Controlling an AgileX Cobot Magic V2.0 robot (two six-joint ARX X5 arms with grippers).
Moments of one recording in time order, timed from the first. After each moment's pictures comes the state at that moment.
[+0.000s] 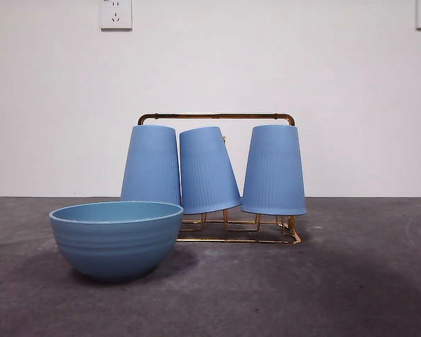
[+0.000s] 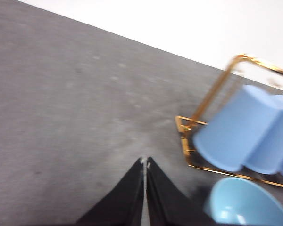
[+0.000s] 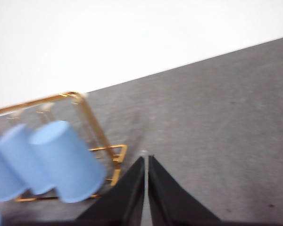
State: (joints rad) left arm -0.08 0.24 0.24 -0.23 0.12 -0.34; right arm -0.05 0.10 0.32 -0.32 -0.27 0.36
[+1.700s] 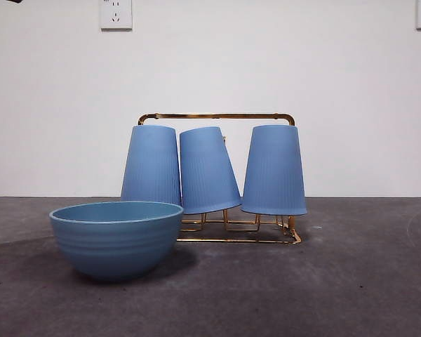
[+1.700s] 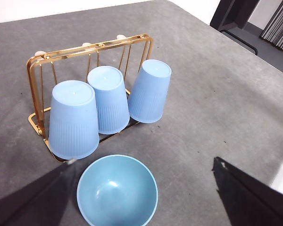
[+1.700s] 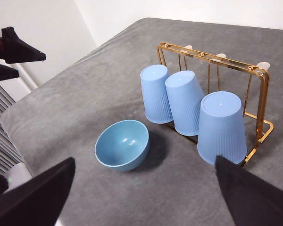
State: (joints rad) left arm -0.27 0.75 0.92 -0.64 0.55 0.05; right arm 0.12 0.63 0.87 -0.68 -0.76 0.02
